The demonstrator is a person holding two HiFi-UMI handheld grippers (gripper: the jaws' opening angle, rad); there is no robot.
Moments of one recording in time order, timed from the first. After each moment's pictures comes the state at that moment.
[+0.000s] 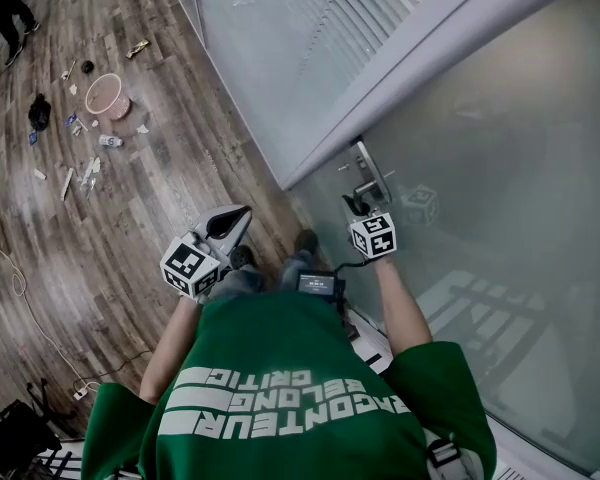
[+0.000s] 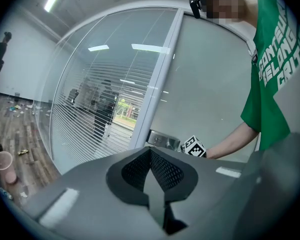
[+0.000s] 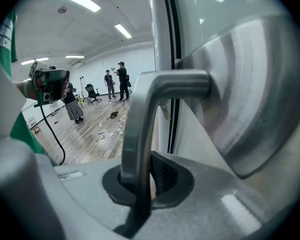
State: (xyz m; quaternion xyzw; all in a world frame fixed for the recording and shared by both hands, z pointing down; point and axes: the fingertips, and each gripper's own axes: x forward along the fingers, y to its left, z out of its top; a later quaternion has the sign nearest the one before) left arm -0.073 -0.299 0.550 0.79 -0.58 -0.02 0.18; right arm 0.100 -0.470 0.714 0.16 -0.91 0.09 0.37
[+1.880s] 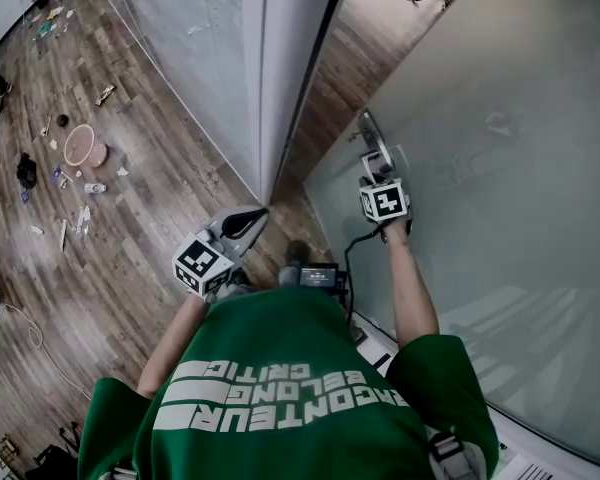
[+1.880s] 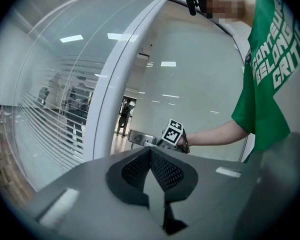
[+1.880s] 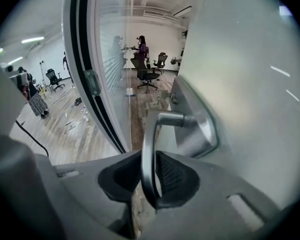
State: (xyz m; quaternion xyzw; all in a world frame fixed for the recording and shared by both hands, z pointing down) left arm 0.029 -0.404 0.521 0.87 -0.47 0.01 0.15; right arm 0.212 -0.612 0.664 0.33 -0.80 0.11 0.49
